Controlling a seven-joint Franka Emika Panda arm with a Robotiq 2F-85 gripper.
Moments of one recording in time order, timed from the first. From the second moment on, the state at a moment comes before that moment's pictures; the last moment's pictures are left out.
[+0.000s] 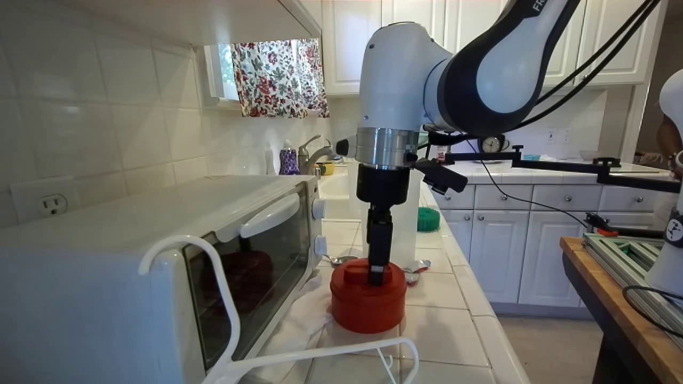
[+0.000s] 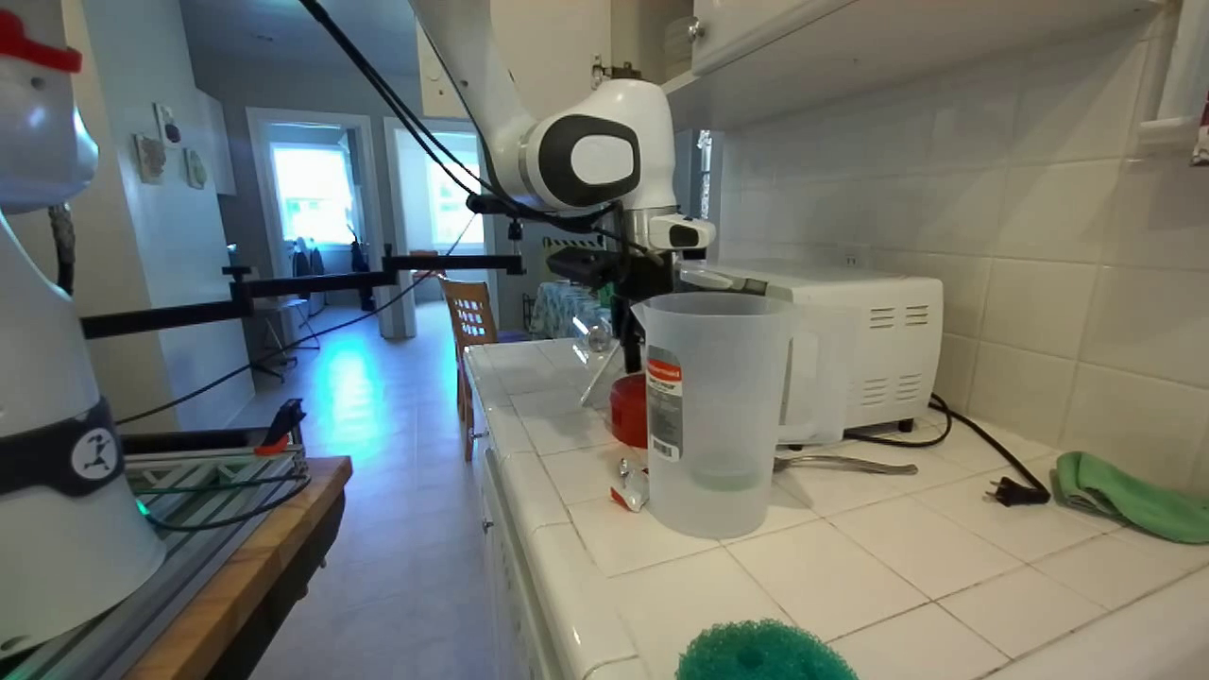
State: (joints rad) arm 0.21 0.29 0.14 -2.28 -0.07 2.68 0.11
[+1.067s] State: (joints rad) arm 0.27 0.14 0.15 -2.28 -0.09 2.49 0.26
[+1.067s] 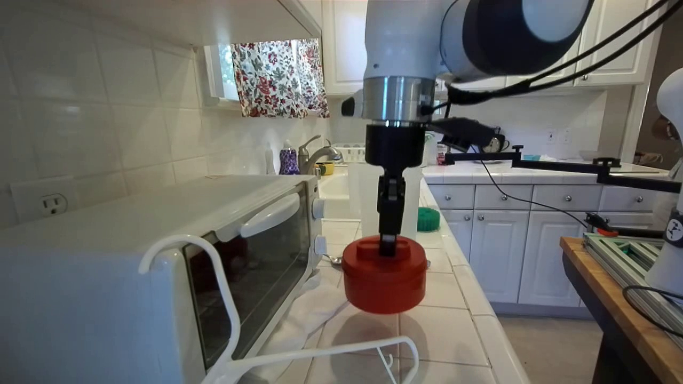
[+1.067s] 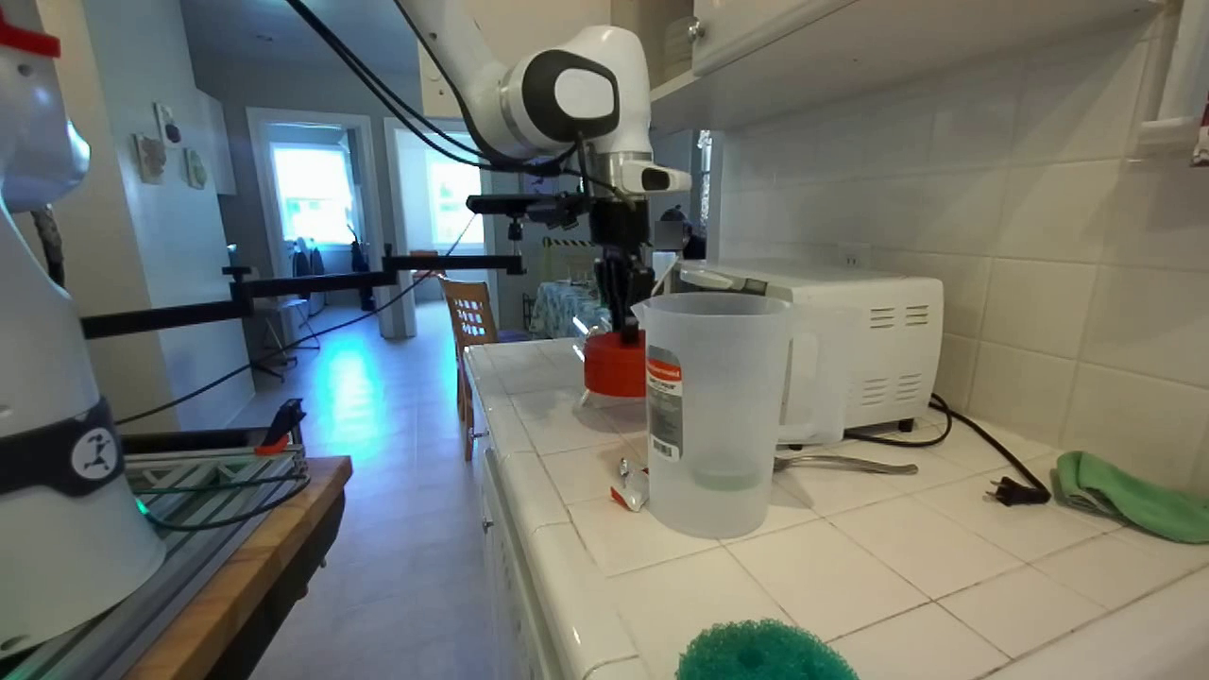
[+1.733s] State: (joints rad) arm 0.26 -0.17 0.20 -2.29 -0.19 2.28 0.29
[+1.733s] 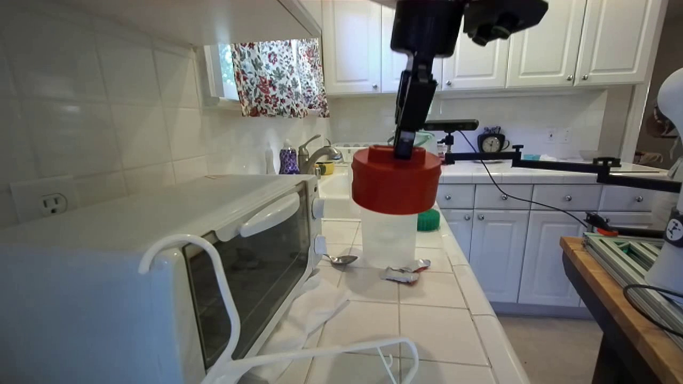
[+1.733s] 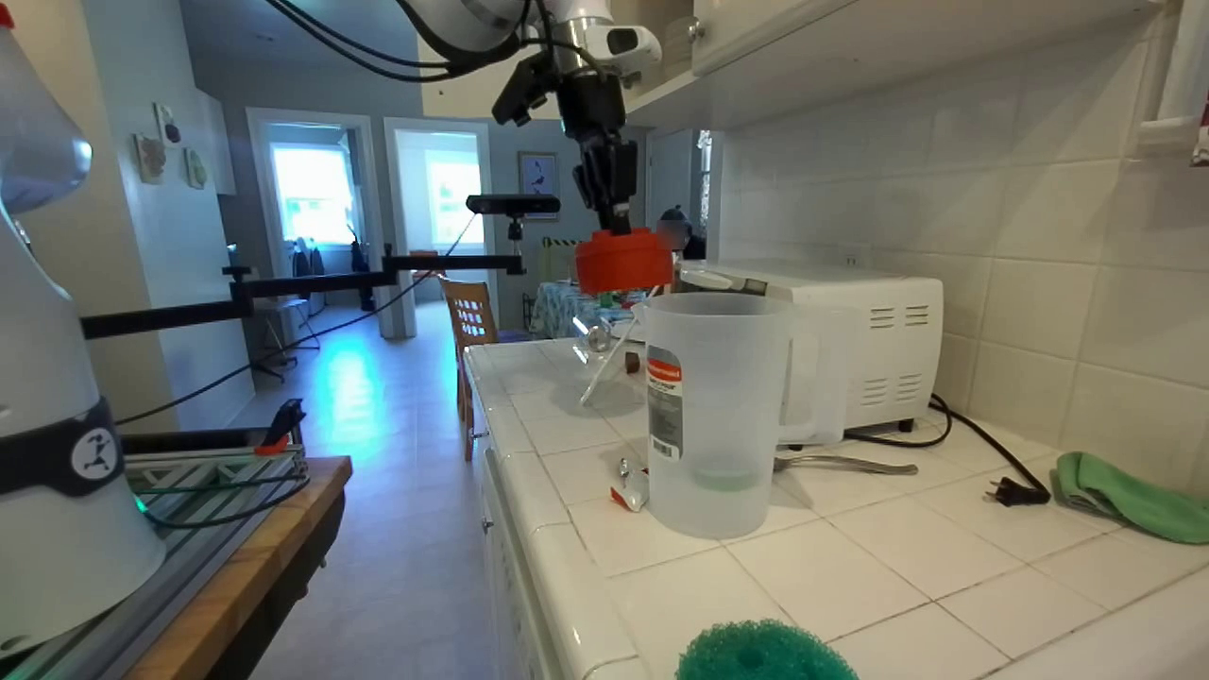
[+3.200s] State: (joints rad) arm 0.05 -0.41 0.16 -2.33 -0.18 2.32 0.30
